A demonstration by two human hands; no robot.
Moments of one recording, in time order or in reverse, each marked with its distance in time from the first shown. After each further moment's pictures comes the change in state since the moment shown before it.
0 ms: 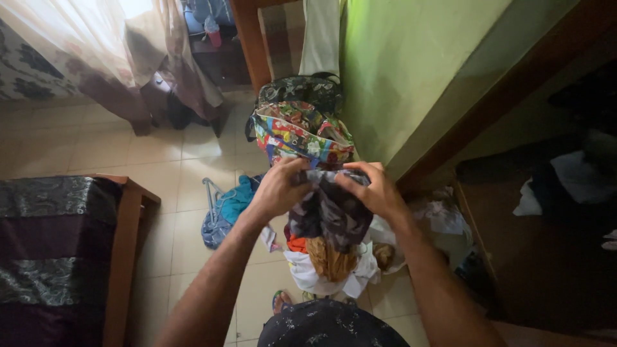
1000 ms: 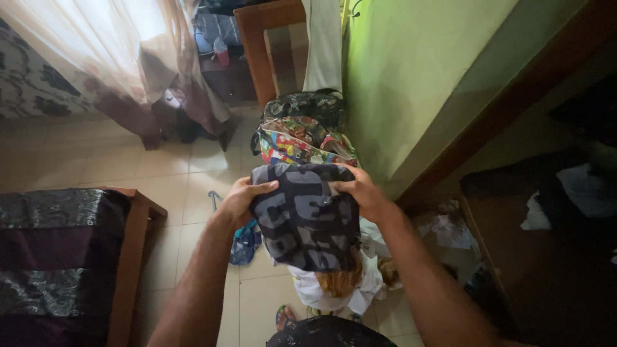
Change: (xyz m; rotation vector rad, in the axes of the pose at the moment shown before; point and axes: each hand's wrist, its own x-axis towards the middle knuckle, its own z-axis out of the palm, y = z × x) left_hand -0.012 -0.055 -0.041 -1.123 -0.048 -0.824; right_hand 0.029 -0.021 0.019 0.903 -0.413 0.219
